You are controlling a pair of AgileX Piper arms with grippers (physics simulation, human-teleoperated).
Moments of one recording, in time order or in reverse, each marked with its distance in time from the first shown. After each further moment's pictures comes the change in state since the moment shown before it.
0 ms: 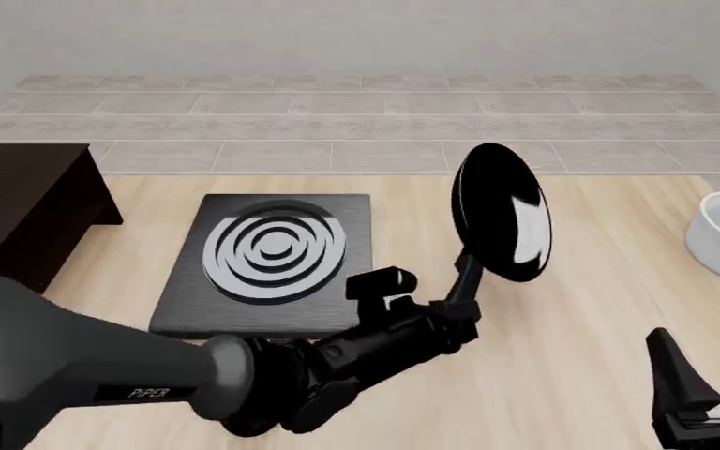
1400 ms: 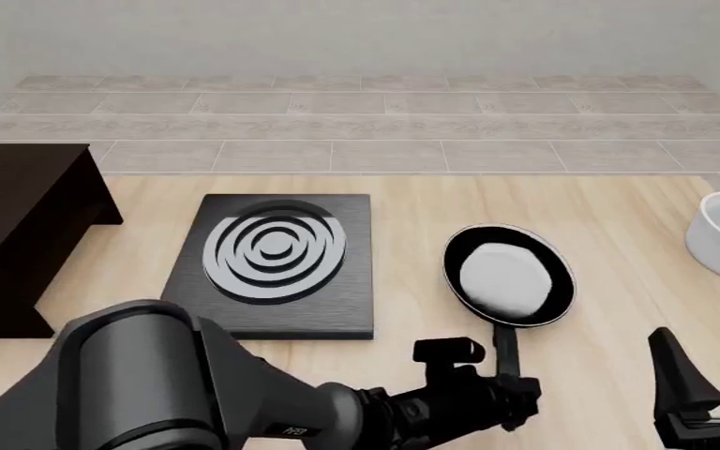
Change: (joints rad) left arm -0.132 0.346 -0.223 0.005 -0.092; right arm -0.007 -0.004 0.000 0.000 0.015
